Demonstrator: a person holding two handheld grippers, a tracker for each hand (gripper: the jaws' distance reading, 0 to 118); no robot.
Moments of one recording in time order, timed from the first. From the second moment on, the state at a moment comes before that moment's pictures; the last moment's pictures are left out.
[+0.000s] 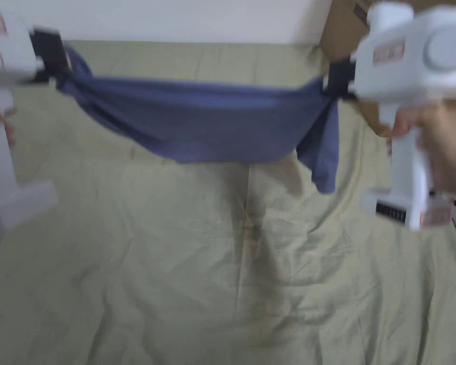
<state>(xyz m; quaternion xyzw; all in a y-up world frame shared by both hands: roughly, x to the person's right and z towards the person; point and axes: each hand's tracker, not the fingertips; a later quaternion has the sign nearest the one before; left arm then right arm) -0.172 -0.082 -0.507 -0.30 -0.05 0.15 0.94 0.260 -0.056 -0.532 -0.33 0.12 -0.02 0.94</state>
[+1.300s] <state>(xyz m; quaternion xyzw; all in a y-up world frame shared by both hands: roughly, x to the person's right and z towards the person) -0.139 -0.105 -0.294 -0.11 0.06 0.05 0.99 0.246 -0.089 -0.300 -0.10 0.06 0.05 0.99</state>
